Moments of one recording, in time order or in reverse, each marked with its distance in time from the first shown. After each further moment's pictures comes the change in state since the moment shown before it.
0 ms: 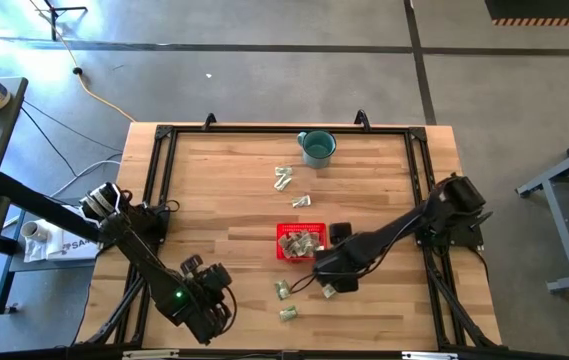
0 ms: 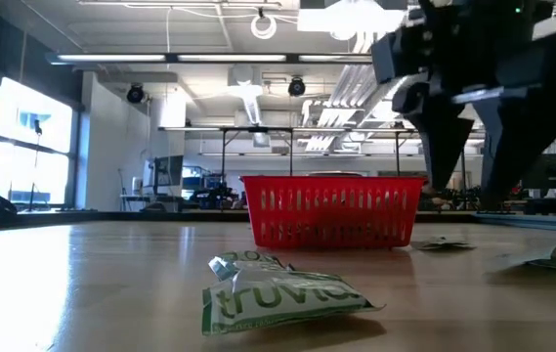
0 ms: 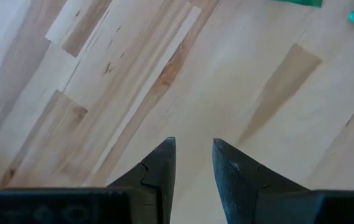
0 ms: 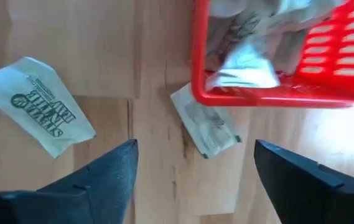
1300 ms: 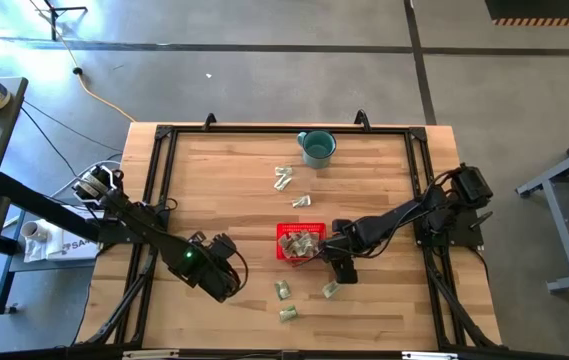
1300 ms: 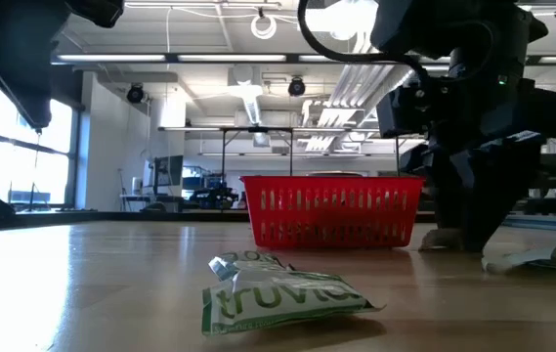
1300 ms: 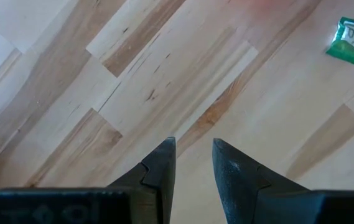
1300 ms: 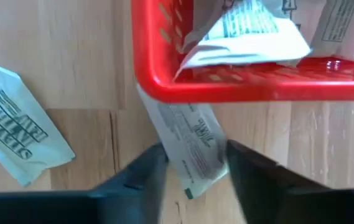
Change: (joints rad) left arm 0.212 -0.158 -0.171 0.086 0.067 0.060; right arm -0.147 -0.078 -0.328 0.428 -0.170 -0.053
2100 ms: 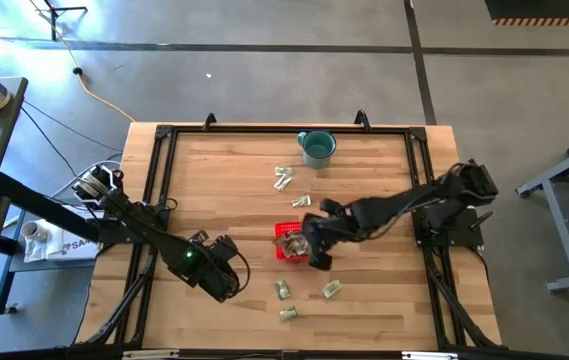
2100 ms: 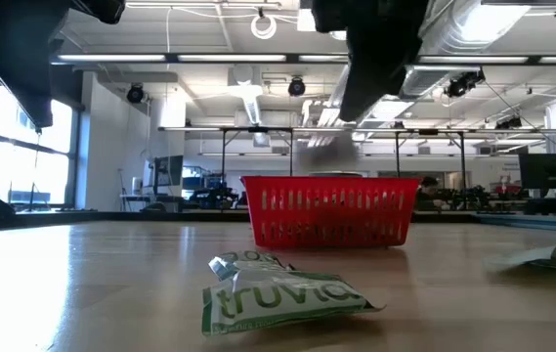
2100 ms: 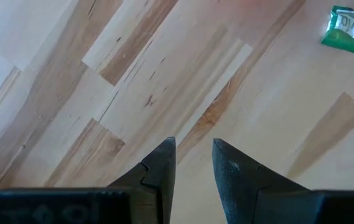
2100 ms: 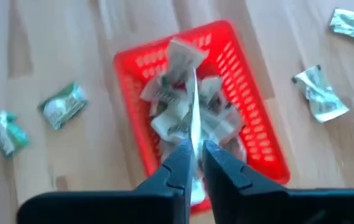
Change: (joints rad) left arm -0.003 0.000 0.000 0.008 -0.006 0.092; right arm -0.034 -0.075 0.355 -0.181 0.118 0.177
